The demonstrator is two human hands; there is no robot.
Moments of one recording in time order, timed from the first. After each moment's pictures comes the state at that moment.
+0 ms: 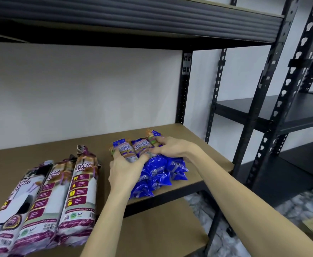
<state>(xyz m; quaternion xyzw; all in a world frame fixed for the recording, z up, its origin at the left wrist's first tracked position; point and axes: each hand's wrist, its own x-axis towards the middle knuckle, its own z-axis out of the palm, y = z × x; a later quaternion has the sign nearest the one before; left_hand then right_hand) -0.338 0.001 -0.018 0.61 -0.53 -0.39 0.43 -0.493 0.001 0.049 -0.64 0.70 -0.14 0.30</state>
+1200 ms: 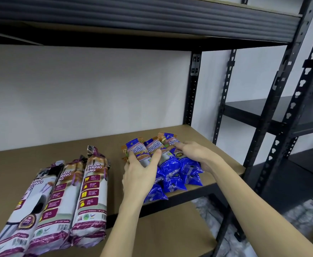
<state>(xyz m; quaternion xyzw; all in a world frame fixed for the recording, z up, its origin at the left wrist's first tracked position) -0.341 0.014 -0.018 0.61 -0.58 -0.37 0.40 -0.518 -0.001 0.023 -0.44 0.73 -0.33 0.41</state>
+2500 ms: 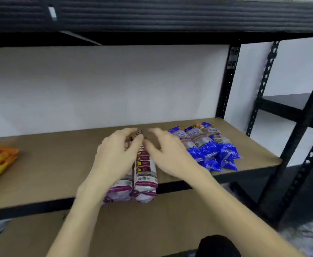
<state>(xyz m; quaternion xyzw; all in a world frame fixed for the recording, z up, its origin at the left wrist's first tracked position) -0.172 0.075 0.047 0.55 -0.73 -0.11 0.39 -0.330 0.074 0.037 -0.74 0.57 -0.34 0.12</state>
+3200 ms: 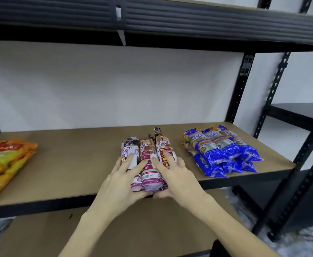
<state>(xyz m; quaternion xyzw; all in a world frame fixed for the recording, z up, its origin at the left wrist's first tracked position) -0.077 0.064 -0.057 0.52 -0.82 -0.05 0.23 -0.271 0.081 -0.030 -0.79 0.61 -0.06 -0.02</state>
